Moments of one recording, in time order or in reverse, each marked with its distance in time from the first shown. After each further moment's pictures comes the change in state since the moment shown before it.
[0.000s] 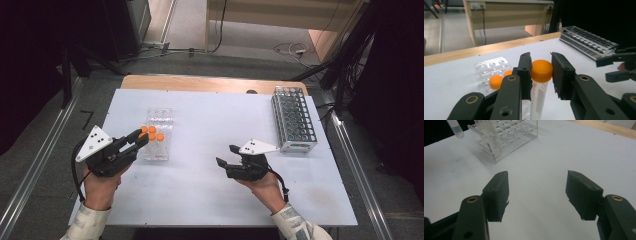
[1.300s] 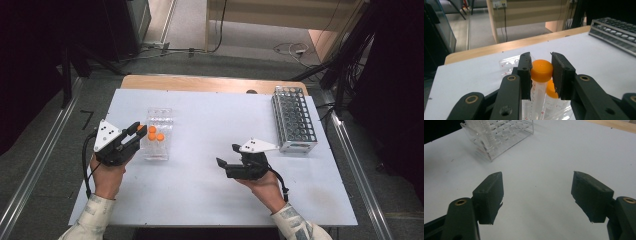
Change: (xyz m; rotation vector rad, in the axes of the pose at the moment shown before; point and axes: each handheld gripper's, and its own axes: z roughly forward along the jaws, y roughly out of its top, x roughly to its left) left arm 0.017 -0.017 0.035 0.033 0.147 0.040; right arm -0.003 -0.001 0.003 0.022 -0.016 0.028
